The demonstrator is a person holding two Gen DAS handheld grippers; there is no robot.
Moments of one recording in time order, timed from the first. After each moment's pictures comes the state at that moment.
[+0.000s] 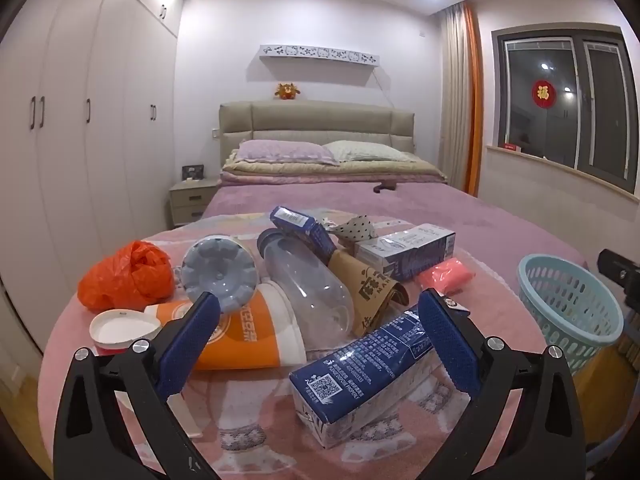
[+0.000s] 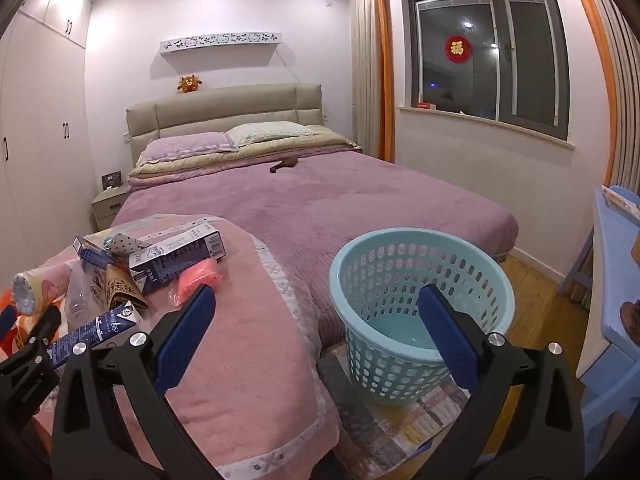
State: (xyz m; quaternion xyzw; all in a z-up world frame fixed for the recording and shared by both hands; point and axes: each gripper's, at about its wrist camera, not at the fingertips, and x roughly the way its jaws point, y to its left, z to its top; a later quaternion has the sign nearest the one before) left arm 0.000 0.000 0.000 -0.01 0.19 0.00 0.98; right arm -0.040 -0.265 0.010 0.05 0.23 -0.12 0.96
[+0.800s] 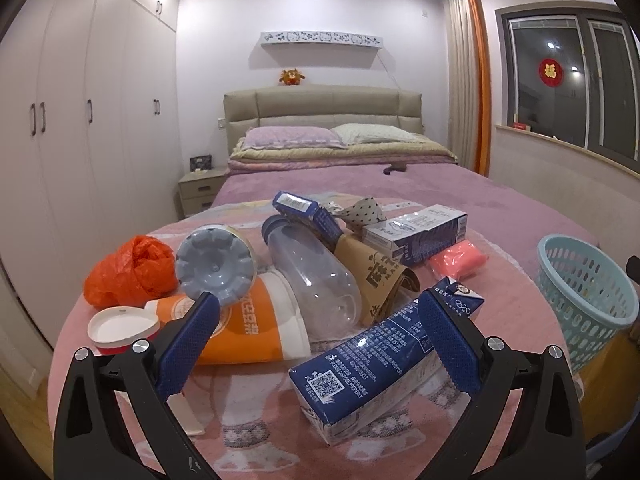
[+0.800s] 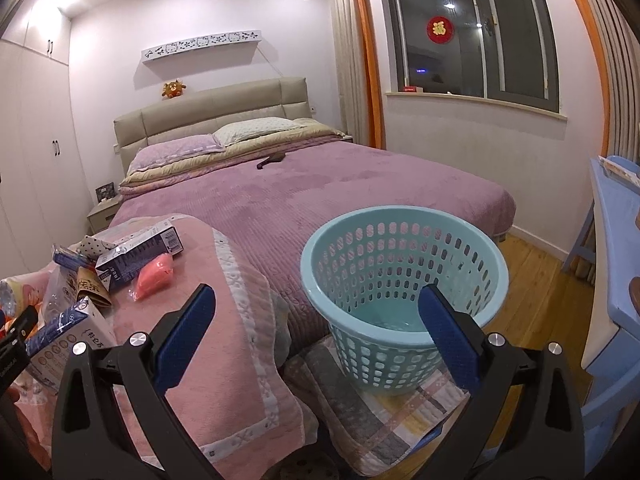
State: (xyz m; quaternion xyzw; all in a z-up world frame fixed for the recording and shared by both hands) left arm 0.017 -0.012 -0.010 0.03 0.23 0.03 0.97; right arm -0.040 -0.318 -0.016 0.09 0.23 -0.13 0.96
